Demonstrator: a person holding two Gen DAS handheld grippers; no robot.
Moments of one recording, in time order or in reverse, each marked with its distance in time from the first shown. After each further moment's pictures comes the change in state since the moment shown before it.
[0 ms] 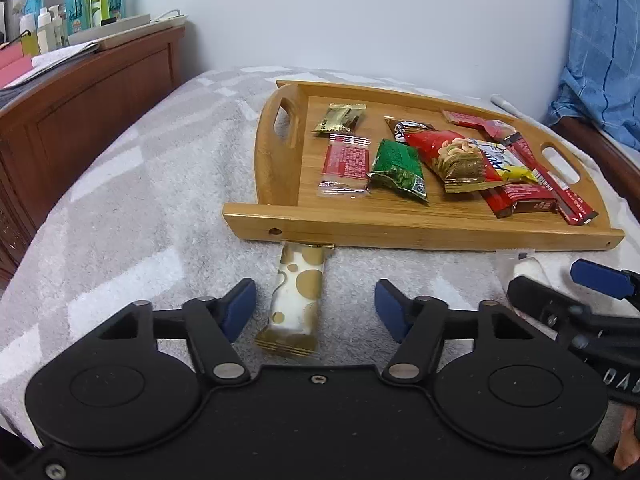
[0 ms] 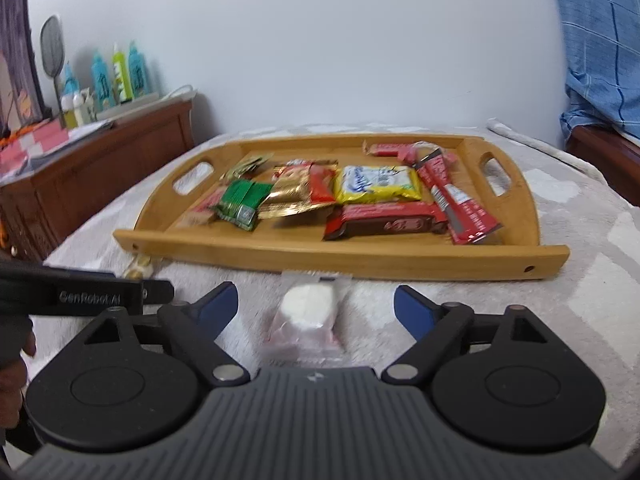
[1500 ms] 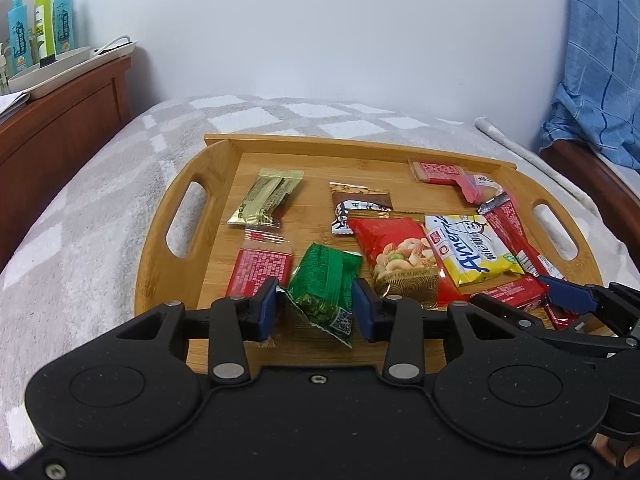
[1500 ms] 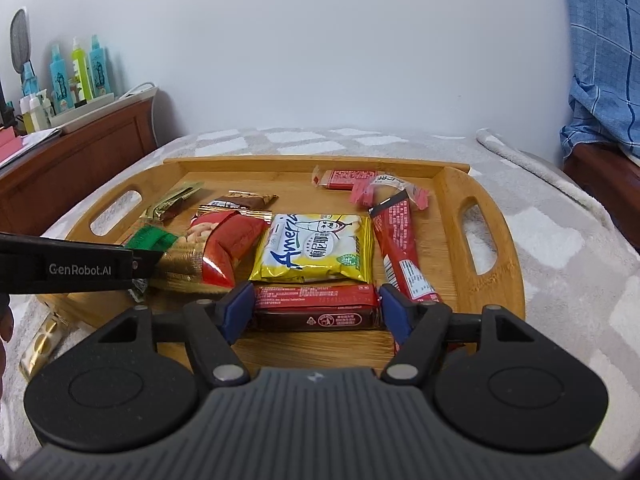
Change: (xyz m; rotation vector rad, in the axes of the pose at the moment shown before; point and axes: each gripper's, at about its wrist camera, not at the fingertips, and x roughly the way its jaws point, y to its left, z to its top) left arm 0.056 -0.057 0.081 0.018 -0.022 -0.042; right arm 0.063 -0.053 0.060 -0.015 0.037 -0.044
